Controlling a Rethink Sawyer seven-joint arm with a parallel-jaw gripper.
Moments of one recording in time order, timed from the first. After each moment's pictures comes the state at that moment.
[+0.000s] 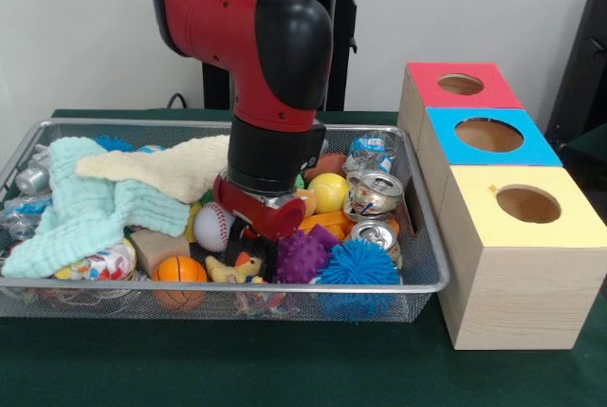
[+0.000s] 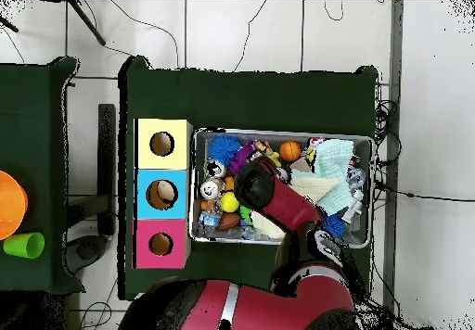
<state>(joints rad) -0.22 -0.33 -0.12 1.68 0.39 -0.04 1.93</state>
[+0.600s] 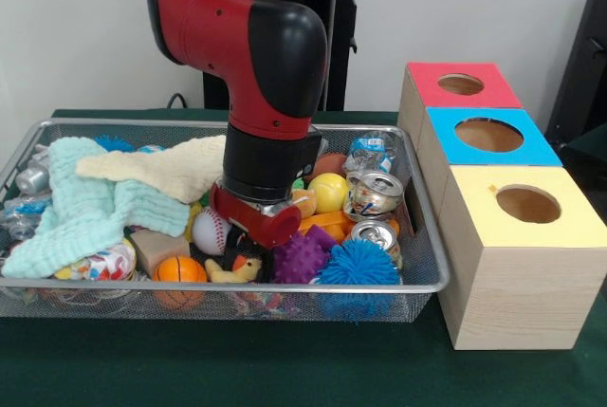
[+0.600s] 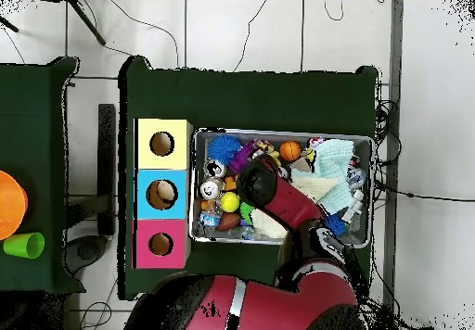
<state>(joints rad) -0.23 -0.32 -0.11 1.66 0.39 -0.04 1.93</state>
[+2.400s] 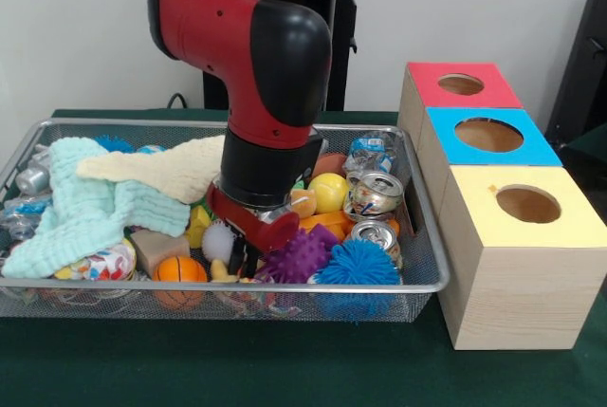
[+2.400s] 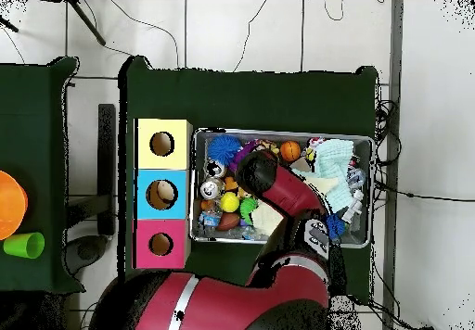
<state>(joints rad) -0.13 -0.26 -0.26 1.54 0.47 0.17 1.93</state>
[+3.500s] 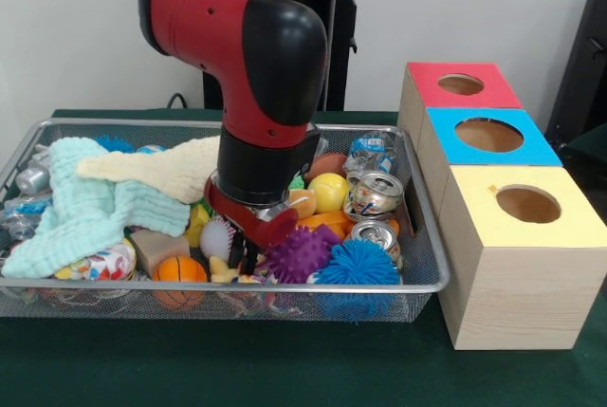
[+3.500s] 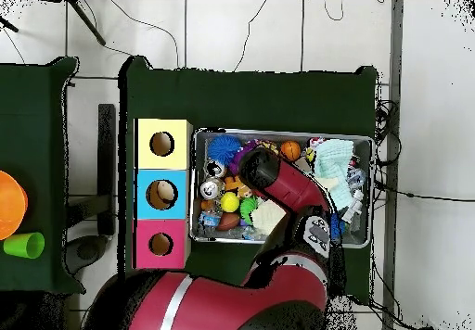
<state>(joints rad) -0.11 -0.25 -0.30 1.51 0.47 0.27 1.93</state>
